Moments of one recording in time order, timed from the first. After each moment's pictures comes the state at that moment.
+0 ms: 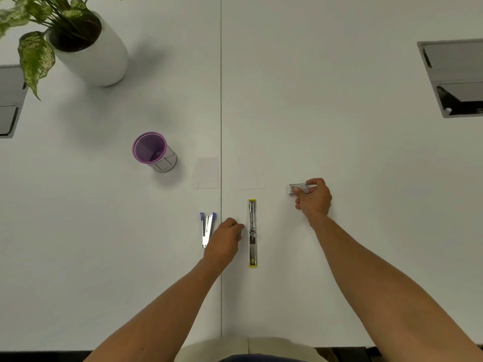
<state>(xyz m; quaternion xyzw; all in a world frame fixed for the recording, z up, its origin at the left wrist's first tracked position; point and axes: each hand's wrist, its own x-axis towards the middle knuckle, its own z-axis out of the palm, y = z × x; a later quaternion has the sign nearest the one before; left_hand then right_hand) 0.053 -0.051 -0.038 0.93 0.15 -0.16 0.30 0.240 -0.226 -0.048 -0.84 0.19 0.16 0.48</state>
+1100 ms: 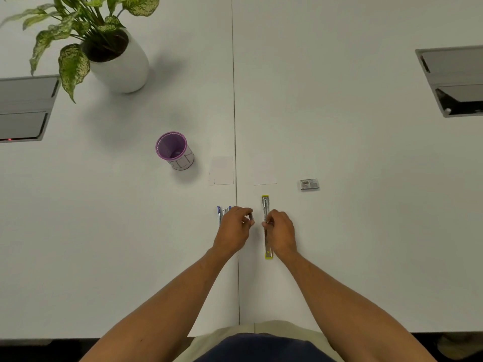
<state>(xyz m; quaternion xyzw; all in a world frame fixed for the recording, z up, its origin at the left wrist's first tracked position) 0.046 -0.040 0.003 0.88 0.24 -0.05 0.42 0.097 -0.172 -0.041 -0.90 -0.06 0.22 0.38</state>
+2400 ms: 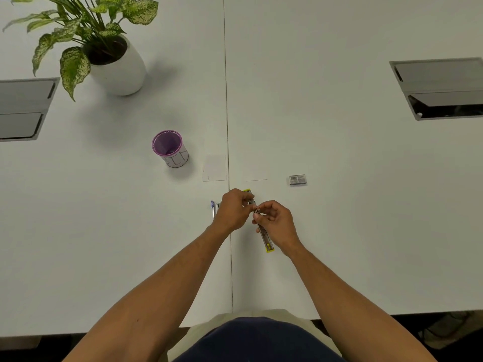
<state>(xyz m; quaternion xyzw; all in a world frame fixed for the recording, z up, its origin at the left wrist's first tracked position) 0.066 -0.048 0.048 0.88 0.21 -0.06 0.42 0.086 -0.192 0.016 -0.71 -0.01 0.29 0.64</state>
